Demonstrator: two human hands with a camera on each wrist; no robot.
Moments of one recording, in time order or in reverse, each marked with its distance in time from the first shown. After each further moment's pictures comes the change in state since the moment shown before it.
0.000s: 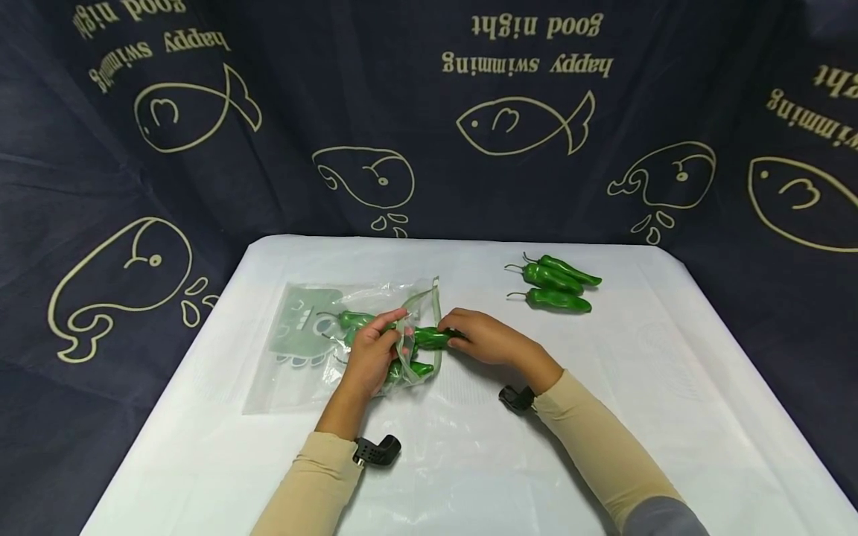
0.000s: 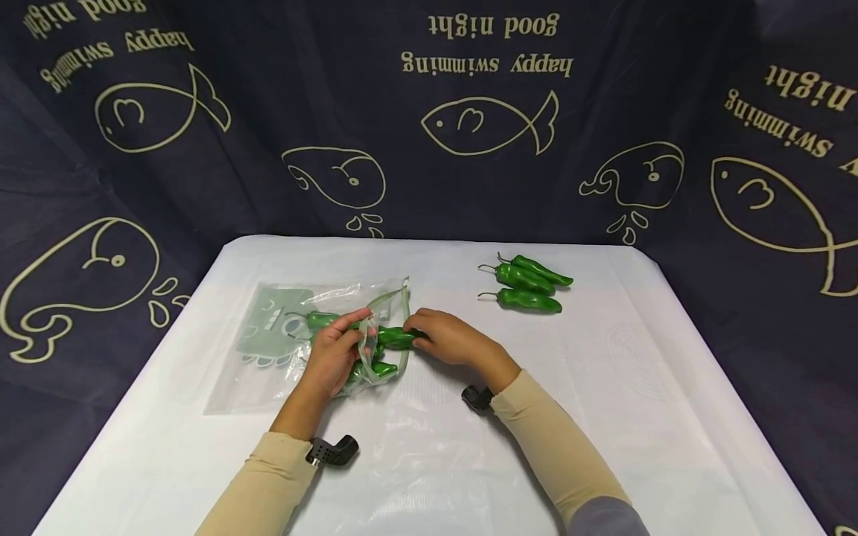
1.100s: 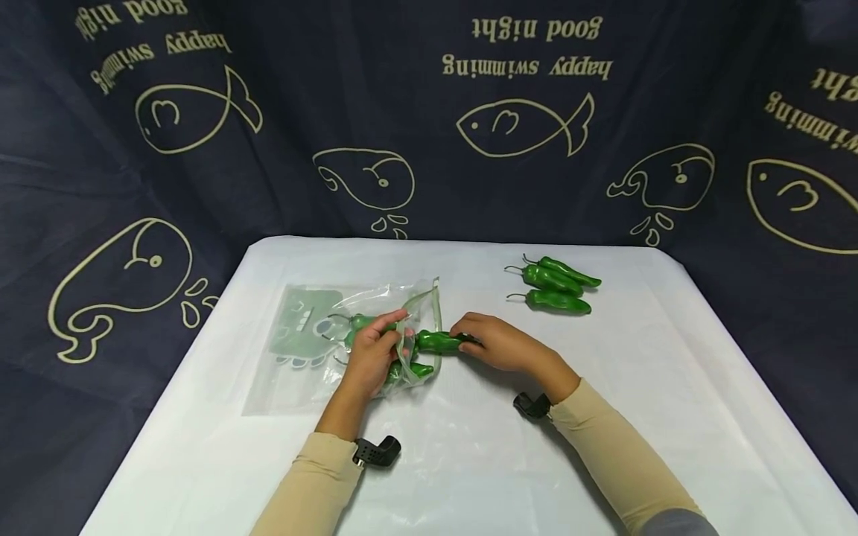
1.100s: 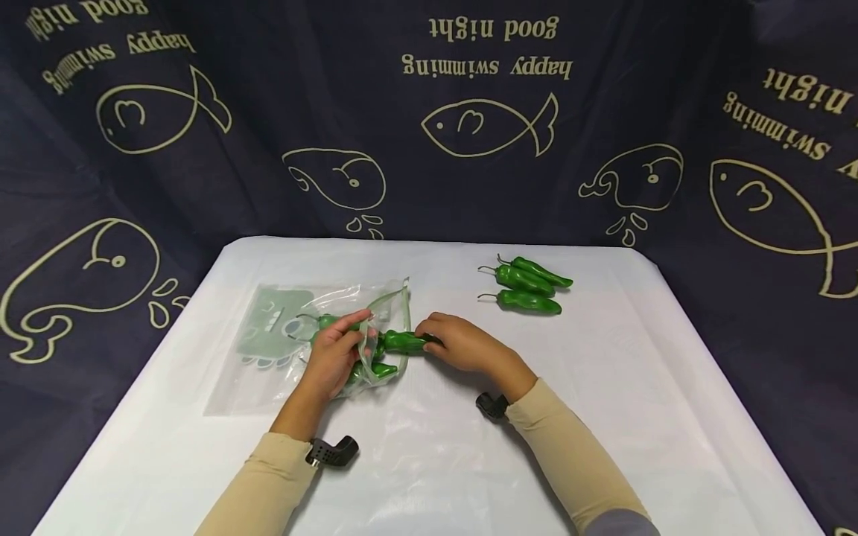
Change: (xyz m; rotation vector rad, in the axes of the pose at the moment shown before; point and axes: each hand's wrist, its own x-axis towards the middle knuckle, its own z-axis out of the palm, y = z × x) left_hand -0.001 0.000 -0.001 0.010 -0.007 -0.003; right_hand -0.023 0.002 -0.006 -0.013 0.014 0.003
